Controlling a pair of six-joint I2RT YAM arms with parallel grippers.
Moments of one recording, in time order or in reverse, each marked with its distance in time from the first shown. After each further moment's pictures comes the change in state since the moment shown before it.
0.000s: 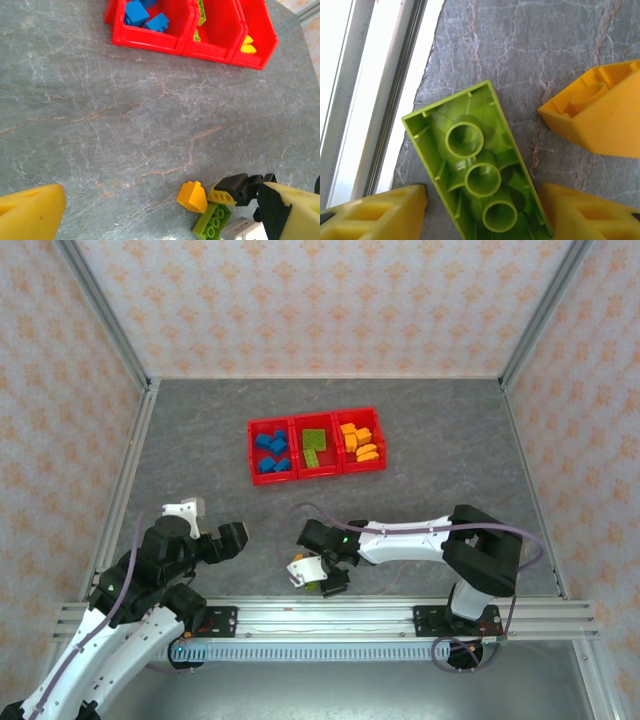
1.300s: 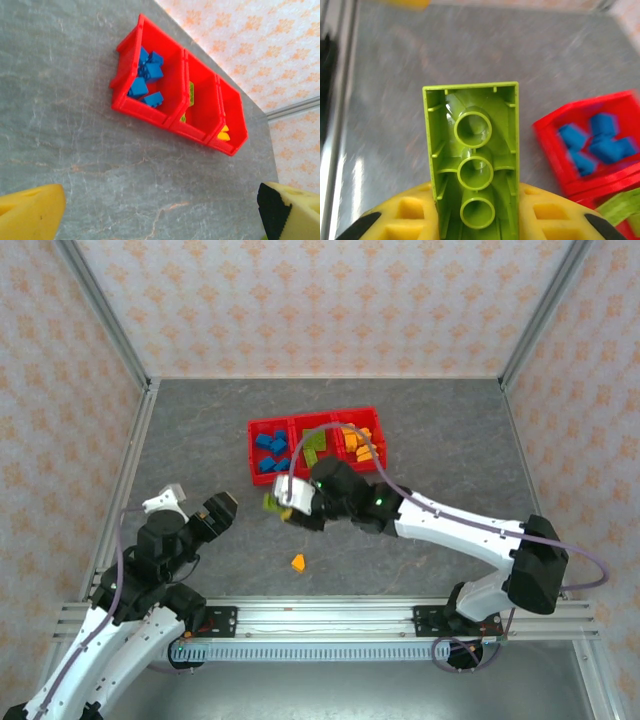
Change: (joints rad) left arm 0.036 0.019 0.008 0.195 -0.179 -0.225; right arm -0.166 -0.230 0.265 0.208 0.000 0.346
